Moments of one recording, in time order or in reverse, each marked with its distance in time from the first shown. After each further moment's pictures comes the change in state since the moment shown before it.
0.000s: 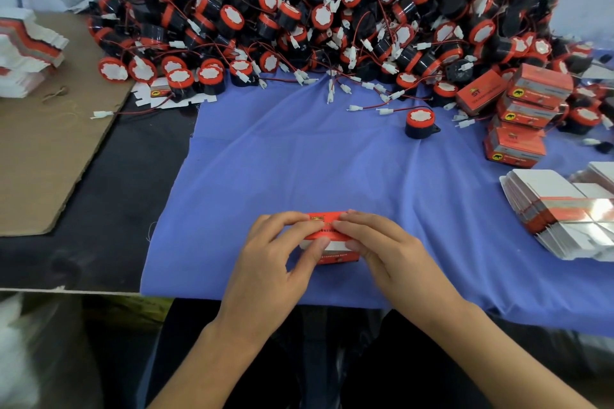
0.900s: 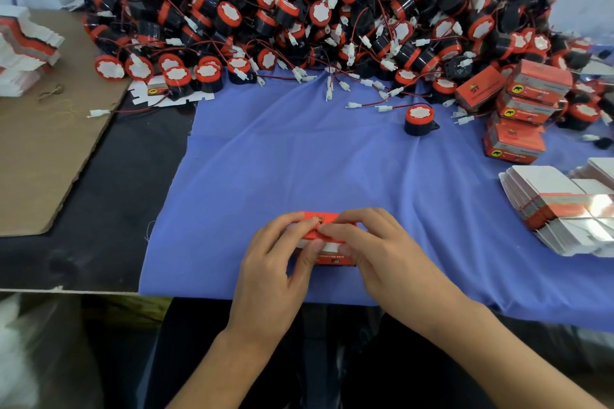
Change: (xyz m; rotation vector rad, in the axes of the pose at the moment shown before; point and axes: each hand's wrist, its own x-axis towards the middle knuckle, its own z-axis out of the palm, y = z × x) left_hand -0.014 -0.009 0.018 -0.147 0.043 -0.055; right_hand 0.005 -0.019 -0.006 -0.115 -0.106 -0.046
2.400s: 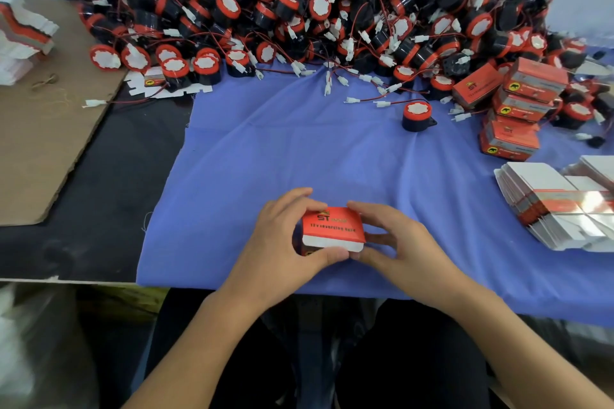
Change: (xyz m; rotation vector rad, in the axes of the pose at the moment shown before) left_hand 0.029 0.012 -0.015 -0.072 -0.322 -0.165; right_hand -0.010 0.050 0.014 0.542 0.010 0.279
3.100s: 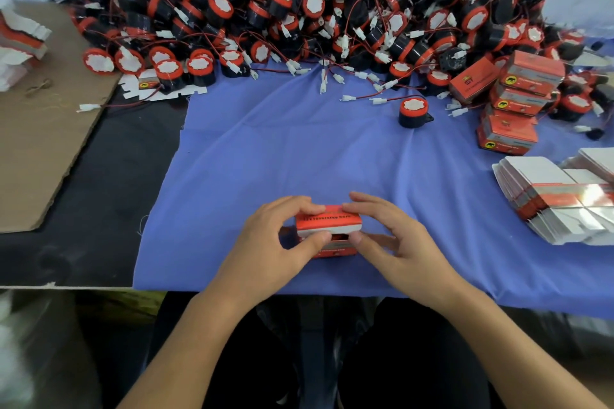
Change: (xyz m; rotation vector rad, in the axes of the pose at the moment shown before) left_hand 0.003 0.005 -0.011 -0.096 -0.022 -0.041; right_hand -0.006 -0.002 0.005 0.175 0.068 -0.062
